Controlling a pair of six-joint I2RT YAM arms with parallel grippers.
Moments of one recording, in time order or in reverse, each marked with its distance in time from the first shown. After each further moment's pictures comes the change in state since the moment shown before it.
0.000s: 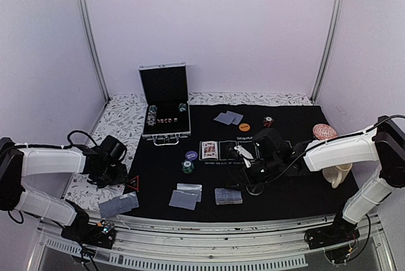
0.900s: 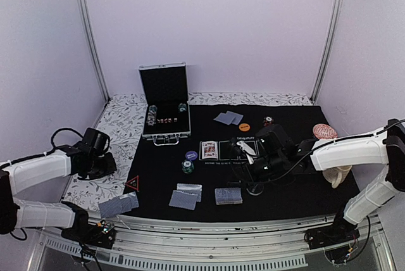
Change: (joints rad) left arm 0.167 -0.184 -0.017 0.038 0.051 0.091; right arm 0.000 -0.065 -0.001 -0.021 -0.002 -0.004
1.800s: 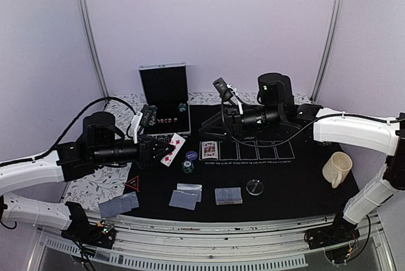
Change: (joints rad) left arm -0.542 -0.125 0.161 0.447 0.485 0.246; right arm -0.025 0.001 0.399 0.101 -0.255 -0.070
